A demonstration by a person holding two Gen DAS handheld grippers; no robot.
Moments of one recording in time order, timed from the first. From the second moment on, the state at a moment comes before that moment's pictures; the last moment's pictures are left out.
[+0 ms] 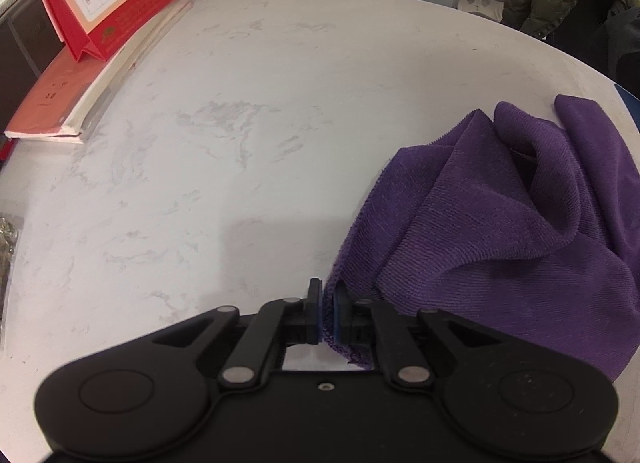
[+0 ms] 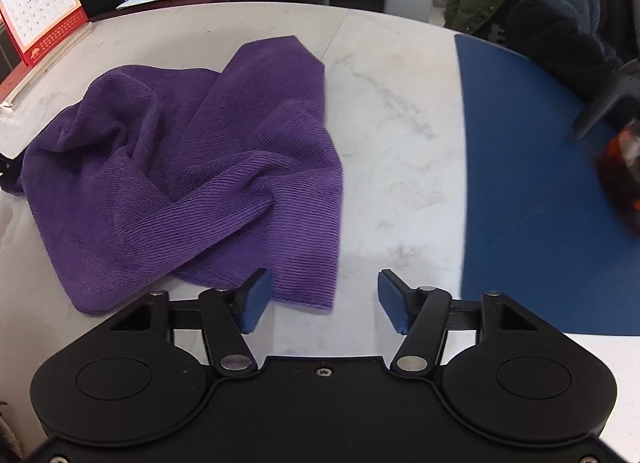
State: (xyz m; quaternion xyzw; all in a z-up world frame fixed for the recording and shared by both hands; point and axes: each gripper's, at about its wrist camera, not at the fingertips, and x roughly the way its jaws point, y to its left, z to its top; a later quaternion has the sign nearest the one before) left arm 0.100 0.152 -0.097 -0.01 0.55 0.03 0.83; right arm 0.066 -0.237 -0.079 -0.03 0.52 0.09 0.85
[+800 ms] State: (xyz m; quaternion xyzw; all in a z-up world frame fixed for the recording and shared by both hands) left arm 0.096 0.168 -0.098 0.02 0.55 0.05 0.84; right arm 0.080 -0.245 -0.081 -0.02 0.54 0.10 0.83
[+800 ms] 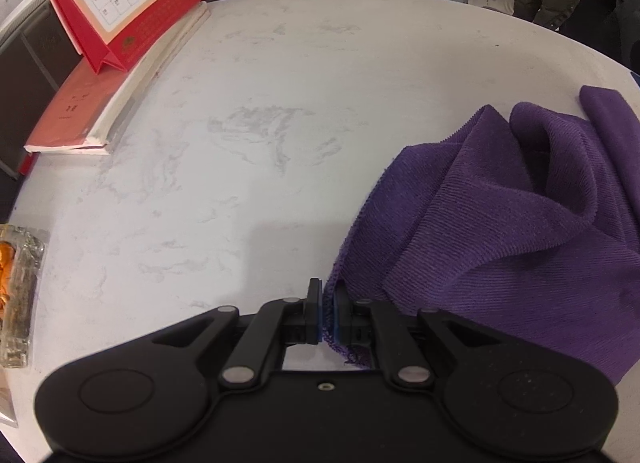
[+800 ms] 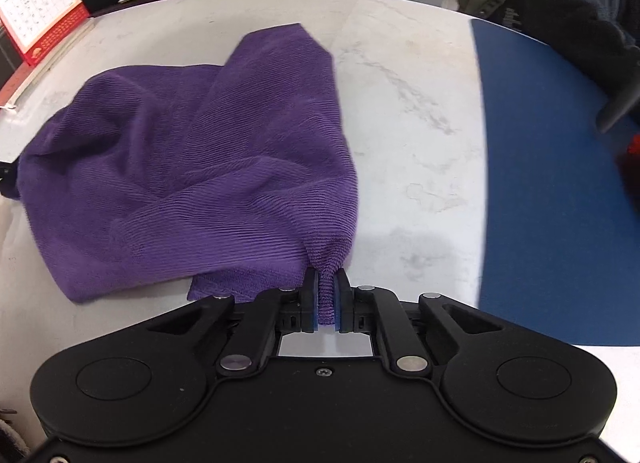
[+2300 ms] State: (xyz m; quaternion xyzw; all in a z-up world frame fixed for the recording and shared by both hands) left arm -0.003 0.218 -0.094 0.03 0.60 0.09 0.80; right arm 0.074 -0.224 -0.080 -0.05 0.55 0.16 0.82
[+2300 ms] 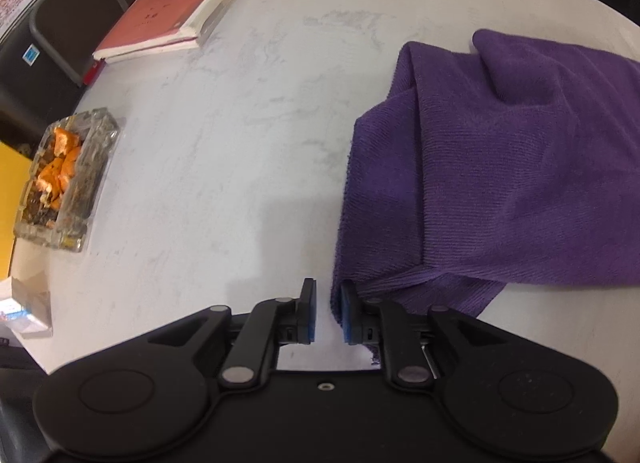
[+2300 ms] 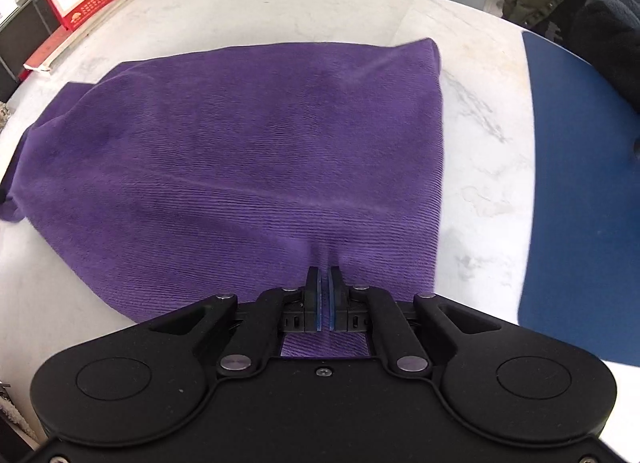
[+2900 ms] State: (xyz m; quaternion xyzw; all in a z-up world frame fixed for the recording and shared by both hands) left arm 0.062 0.227 -0.054 0.02 0.54 0.11 0.84; right arm 0.081 -0.230 -0.091 -0.04 0.56 0.14 0.81
